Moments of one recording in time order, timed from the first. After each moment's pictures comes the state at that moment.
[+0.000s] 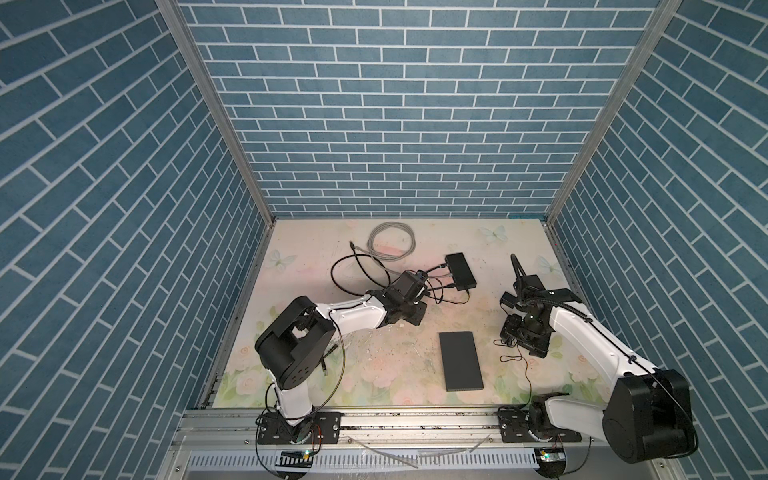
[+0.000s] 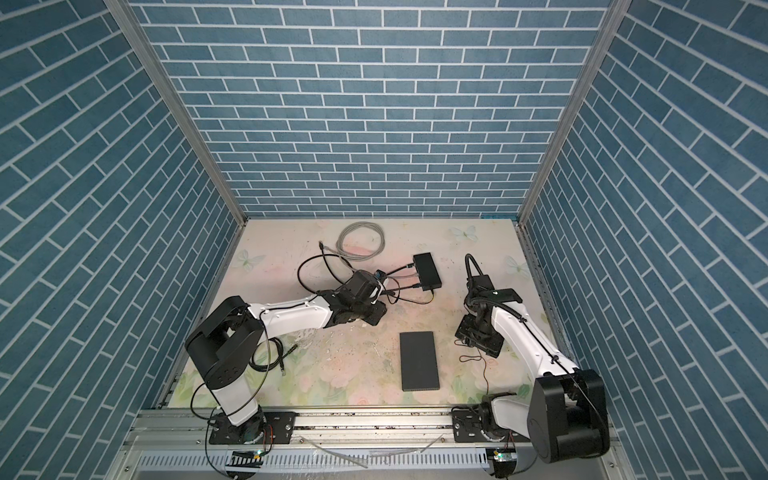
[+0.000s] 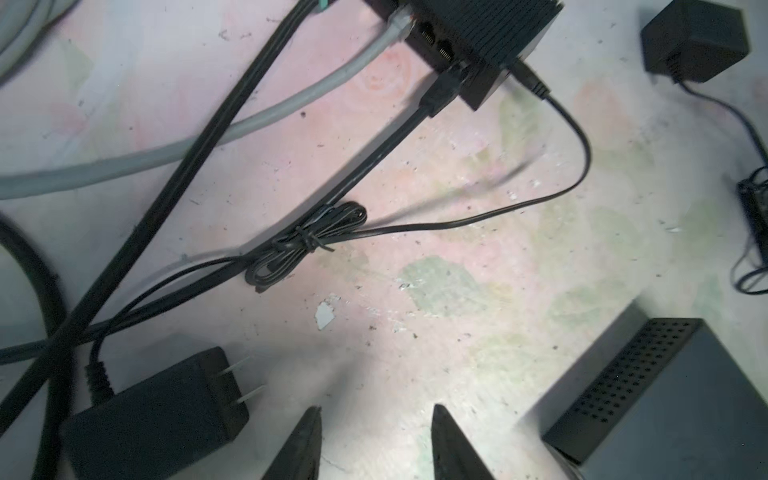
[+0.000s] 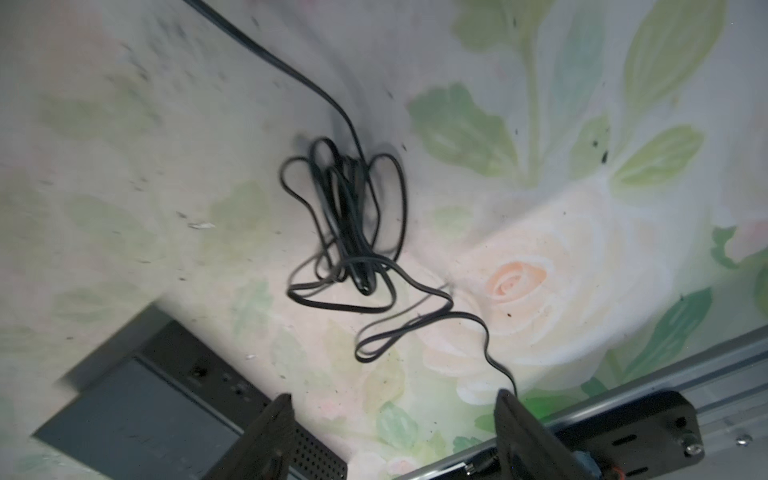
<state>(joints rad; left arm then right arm) -0.80 1.77 1.04 -0.16 0.03 -0.25 0.21 1.24 0.79 -1.11 0.00 0.71</state>
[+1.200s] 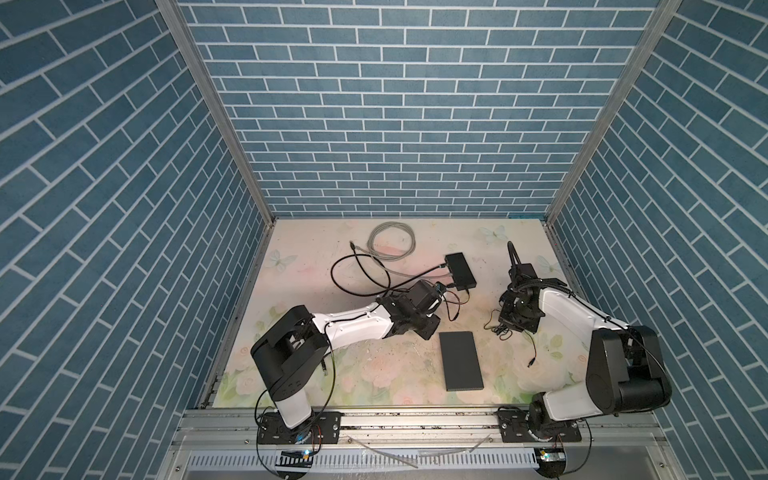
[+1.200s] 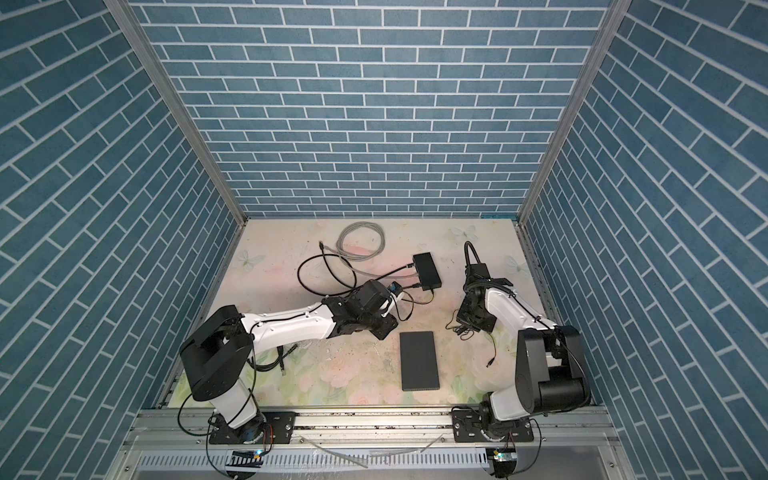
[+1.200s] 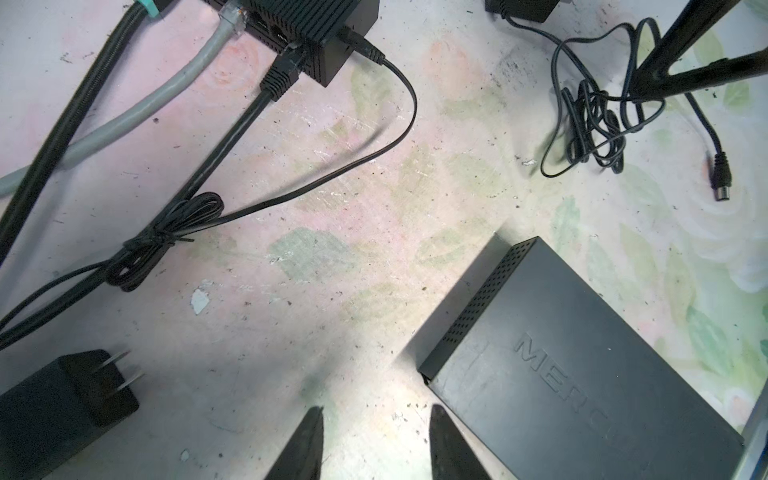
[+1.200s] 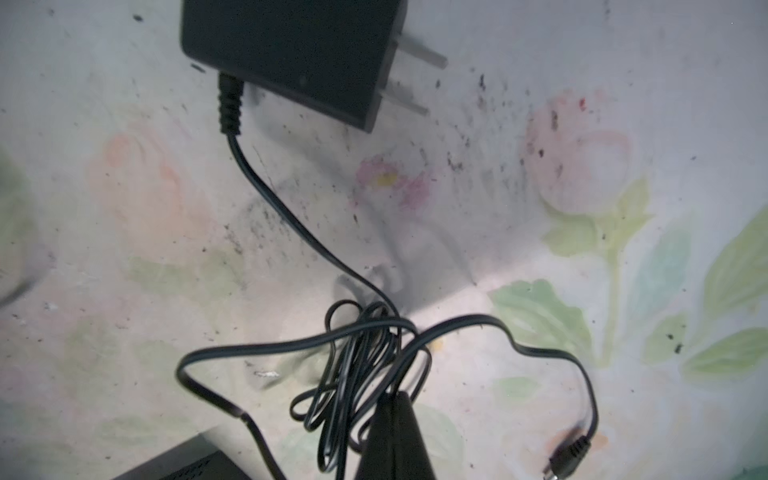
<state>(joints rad) -0.93 1.71 1.07 -0.27 0.05 -0.20 0.16 1.47 0.88 -0.85 -0.01 0.58</state>
